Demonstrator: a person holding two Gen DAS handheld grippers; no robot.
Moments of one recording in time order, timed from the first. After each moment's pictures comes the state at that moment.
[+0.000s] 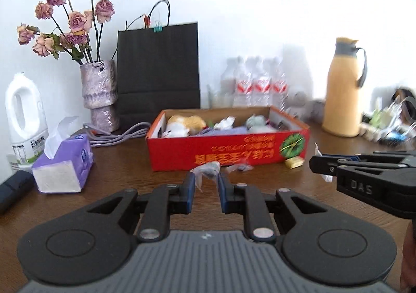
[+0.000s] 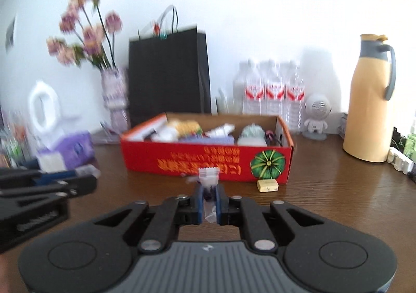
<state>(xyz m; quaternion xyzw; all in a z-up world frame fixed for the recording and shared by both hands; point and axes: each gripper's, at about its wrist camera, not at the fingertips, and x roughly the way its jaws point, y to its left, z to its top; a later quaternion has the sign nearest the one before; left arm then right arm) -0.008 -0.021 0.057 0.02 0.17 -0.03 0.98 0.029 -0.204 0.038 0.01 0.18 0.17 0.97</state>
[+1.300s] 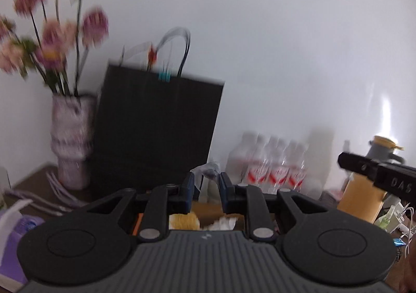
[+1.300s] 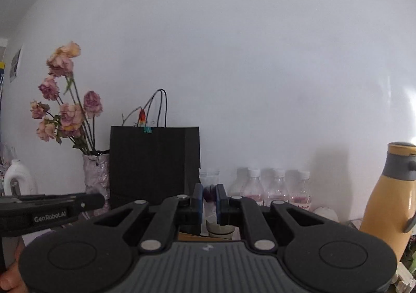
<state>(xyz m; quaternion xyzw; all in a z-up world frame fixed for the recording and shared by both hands) 0.229 0.028 0.174 -0.10 0.17 -0.05 0.98 0.212 -0.189 0.190 -0.02 0.09 0.17 0.98</state>
